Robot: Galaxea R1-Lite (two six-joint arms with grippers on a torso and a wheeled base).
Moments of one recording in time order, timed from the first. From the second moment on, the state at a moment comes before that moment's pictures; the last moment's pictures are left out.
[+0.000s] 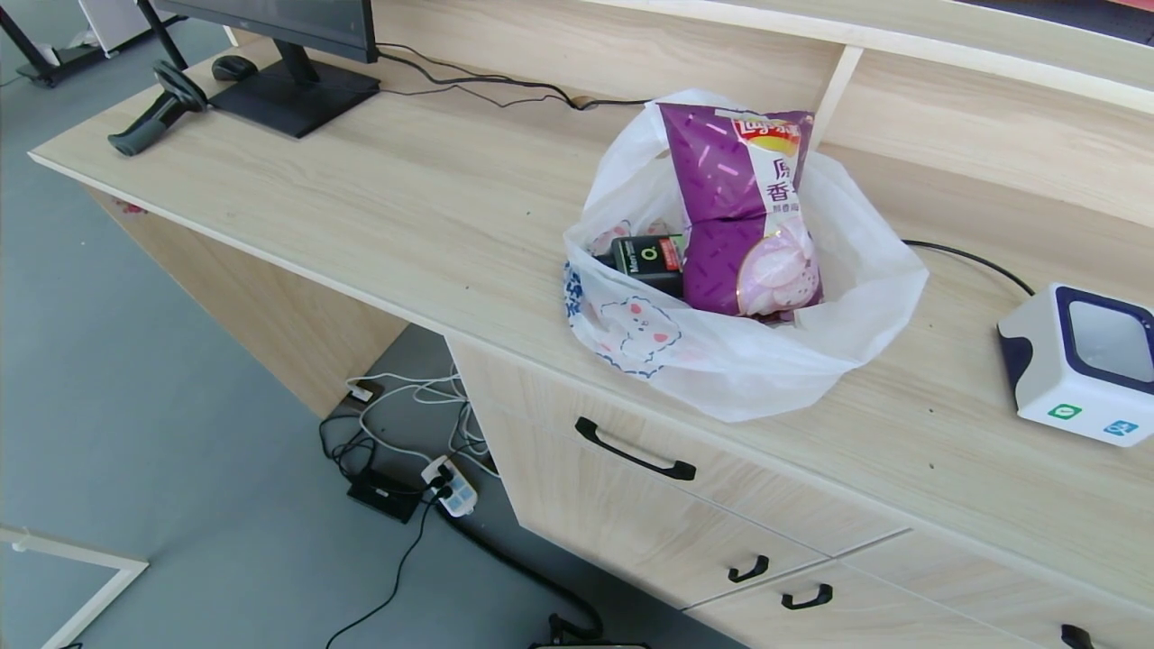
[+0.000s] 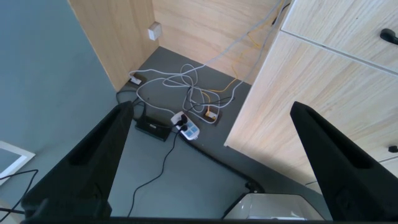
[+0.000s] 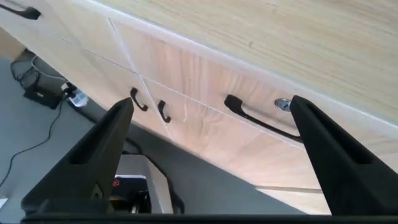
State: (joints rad) left arm 0.00 0.00 0.00 -0.02 0.00 0.02; right arm 0.31 0.02 -0.15 0.26 -0.31 0.01
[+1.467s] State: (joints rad) left arm 0.00 0.00 0.00 -0.02 0.00 0.02; right arm 0.00 0.01 0.00 -0.03 0.03 -0.01
